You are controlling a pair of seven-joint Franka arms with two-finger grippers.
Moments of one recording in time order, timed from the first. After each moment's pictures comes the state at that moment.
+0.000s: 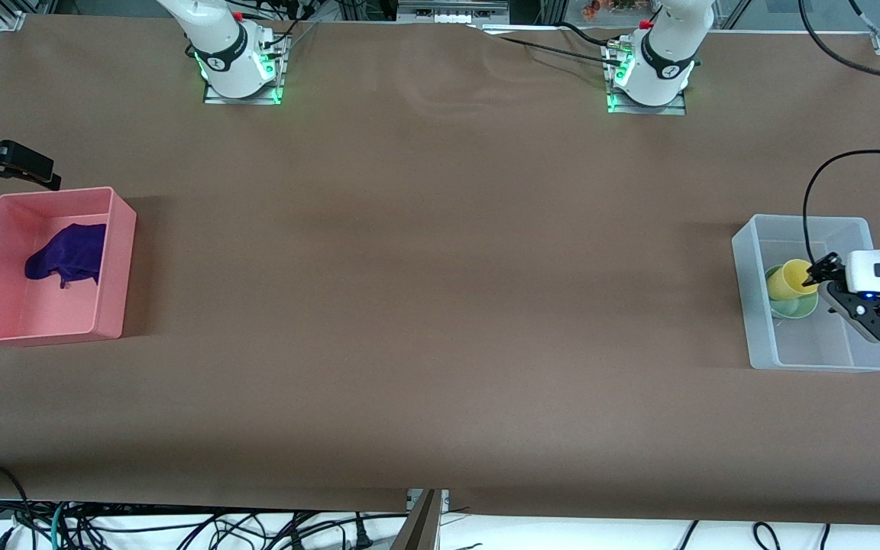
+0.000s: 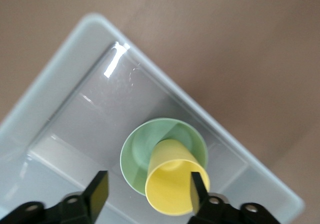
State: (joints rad) left arm 0.58 0.47 -0.35 -1.65 0.26 1.96 0.98; right arm -0.12 0.08 0.06 -1.49 -0.03 1.47 -0.04
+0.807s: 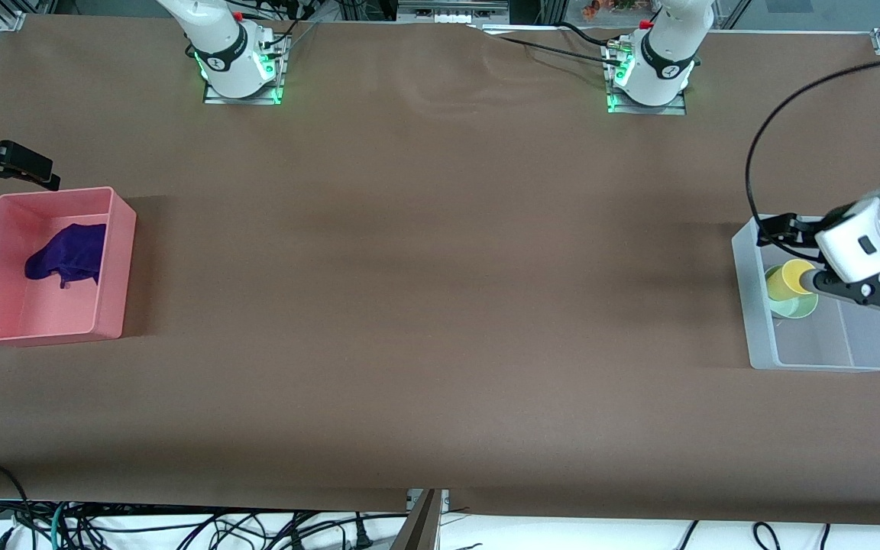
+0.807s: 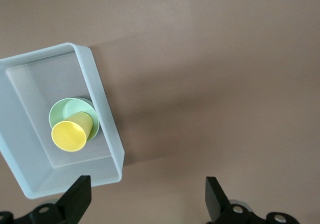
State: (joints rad) left arm 0.56 0.34 -0.74 -1.41 0.25 1.46 0.05; right arm -0.12 0.08 0.06 -1.49 -0.03 1.47 -0.04
